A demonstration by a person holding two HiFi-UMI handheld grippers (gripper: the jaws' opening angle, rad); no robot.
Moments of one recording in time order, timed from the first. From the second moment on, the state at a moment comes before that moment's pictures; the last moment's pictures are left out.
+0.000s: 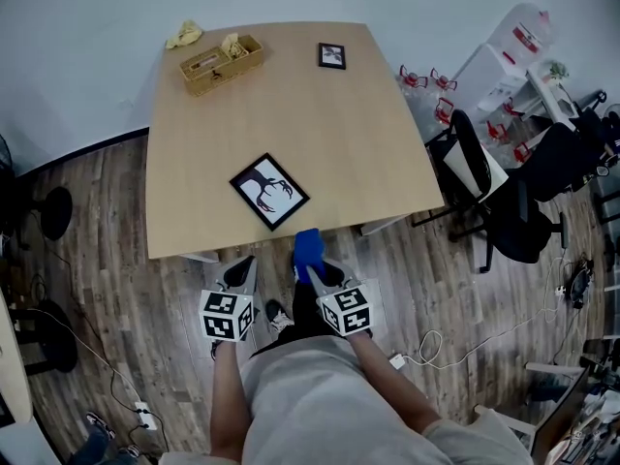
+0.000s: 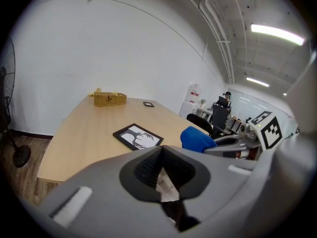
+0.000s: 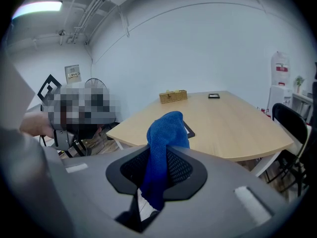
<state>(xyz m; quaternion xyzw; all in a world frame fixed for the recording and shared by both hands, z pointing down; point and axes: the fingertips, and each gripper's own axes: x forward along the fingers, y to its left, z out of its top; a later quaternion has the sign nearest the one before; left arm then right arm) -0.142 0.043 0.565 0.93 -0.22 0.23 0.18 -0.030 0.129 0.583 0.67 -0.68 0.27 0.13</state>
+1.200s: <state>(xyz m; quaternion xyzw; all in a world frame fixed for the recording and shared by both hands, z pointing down) -0.115 0.045 0.565 0.93 -0.20 0.24 0.17 -0.013 0.128 0.579 0.67 -0.69 0.25 0.12</state>
